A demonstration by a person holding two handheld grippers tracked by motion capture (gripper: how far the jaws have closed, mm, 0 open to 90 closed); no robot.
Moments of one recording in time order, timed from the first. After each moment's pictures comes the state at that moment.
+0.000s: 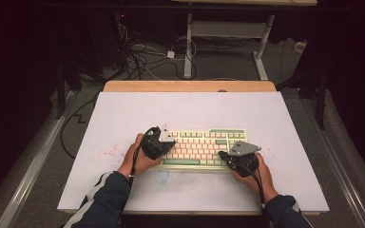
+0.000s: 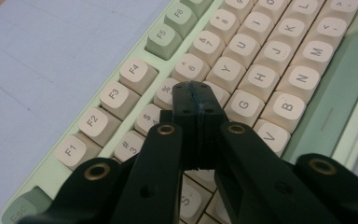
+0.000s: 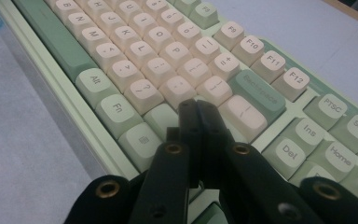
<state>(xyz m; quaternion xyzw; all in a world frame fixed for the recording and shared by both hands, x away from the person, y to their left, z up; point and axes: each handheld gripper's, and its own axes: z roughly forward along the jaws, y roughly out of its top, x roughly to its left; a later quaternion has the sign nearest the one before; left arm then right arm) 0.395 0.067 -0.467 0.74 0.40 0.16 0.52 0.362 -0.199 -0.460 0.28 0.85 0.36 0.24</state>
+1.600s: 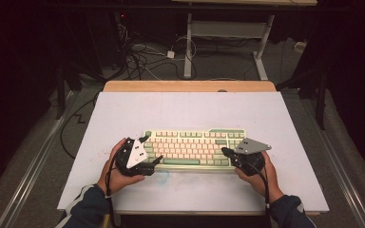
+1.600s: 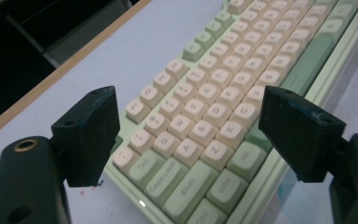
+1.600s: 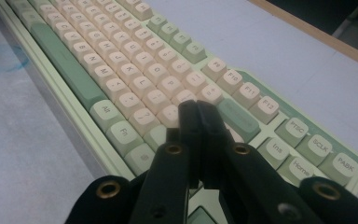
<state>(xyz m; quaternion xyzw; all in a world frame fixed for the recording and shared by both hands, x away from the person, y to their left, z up) 0.335 0.127 -0.463 0.67 0.35 0.24 0.61 0.354 -0.207 -0.436 0.28 0.84 0.40 0.25</state>
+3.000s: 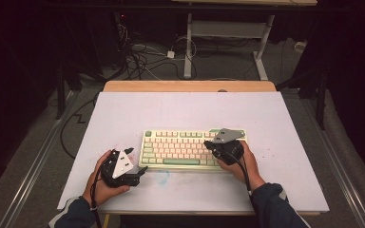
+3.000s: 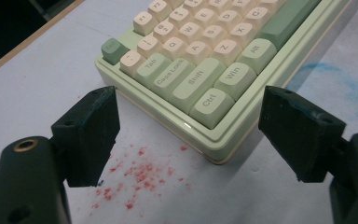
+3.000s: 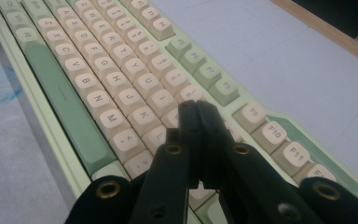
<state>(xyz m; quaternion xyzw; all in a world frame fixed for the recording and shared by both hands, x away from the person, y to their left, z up) 0.318 0.165 -0.490 0.68 0.39 0.24 0.58 0.387 -0.154 -0.436 0.26 0.86 0.38 0.23</state>
